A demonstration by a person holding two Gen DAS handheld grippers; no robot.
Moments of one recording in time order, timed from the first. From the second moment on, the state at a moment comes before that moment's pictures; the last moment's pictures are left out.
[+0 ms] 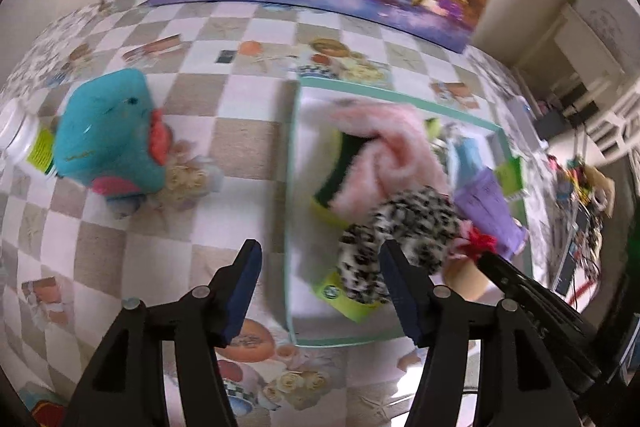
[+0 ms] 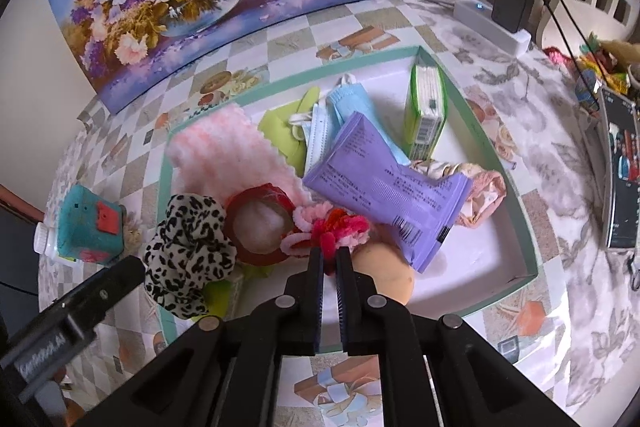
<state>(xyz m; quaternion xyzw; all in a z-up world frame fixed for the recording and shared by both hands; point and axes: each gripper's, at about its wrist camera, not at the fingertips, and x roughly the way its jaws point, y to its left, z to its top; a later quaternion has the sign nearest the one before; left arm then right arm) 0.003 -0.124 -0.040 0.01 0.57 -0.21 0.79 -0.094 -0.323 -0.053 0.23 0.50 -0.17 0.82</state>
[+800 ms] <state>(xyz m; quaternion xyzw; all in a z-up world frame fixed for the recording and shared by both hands) 0.014 -0.103 -0.048 0.03 0.56 -0.13 0.82 -0.093 -0.321 -0.049 0.19 0.50 -0.20 0.82</state>
